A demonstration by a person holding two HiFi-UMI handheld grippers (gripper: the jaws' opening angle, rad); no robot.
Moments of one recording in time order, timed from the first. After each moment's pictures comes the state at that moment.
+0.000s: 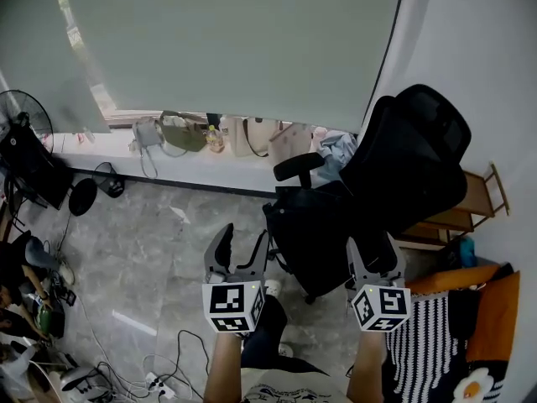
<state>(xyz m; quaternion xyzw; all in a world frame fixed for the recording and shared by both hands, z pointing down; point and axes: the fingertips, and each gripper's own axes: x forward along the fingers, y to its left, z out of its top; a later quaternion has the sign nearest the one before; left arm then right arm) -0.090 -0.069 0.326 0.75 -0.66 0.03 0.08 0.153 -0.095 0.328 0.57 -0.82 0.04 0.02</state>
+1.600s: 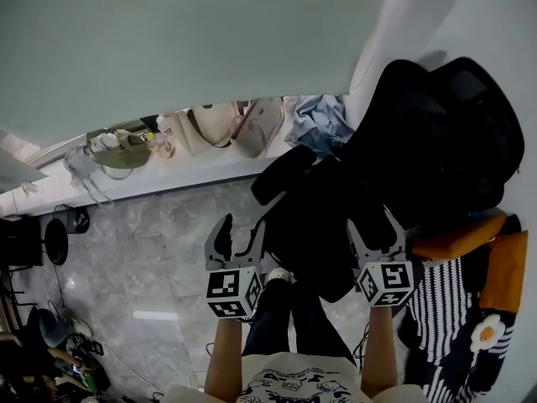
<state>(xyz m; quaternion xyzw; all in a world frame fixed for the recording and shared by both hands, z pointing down) -0.122 -0.431 0.487 0.80 -0.54 0.11 0.22 0.128 -0.409 0.482 0.63 -0.75 0.14 0.13</state>
